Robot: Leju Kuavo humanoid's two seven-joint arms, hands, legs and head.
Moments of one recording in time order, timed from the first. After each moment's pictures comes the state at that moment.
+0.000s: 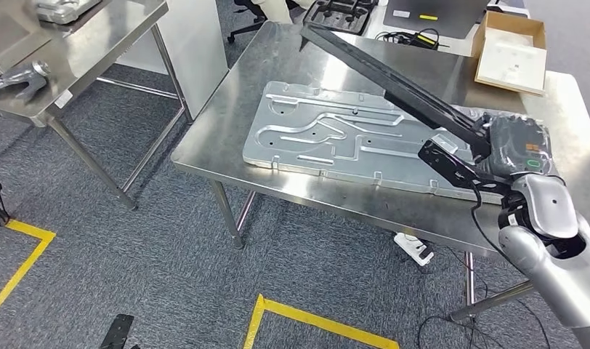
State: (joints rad) left arm -0.12 0.20 -0.50 -0.23 0.46 0.23 -0.25; right arm -0.58 -0.69 0.43 -1.58 0.78 -0.01 0.61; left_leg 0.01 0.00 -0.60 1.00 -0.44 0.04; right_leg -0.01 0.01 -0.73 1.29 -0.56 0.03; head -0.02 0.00
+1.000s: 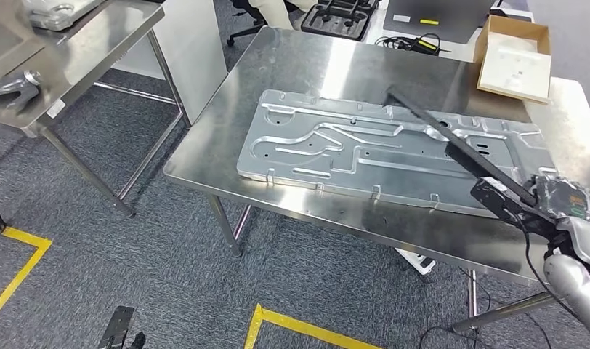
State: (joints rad) left arm -0.15 0.19 -0.50 -0.23 0.51 0.17 -0.34; right arm -0.38 -0.82 0.31 -1.33 0.61 0.00 0.59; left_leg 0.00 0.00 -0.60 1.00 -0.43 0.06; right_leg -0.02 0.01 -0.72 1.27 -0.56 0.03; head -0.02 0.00
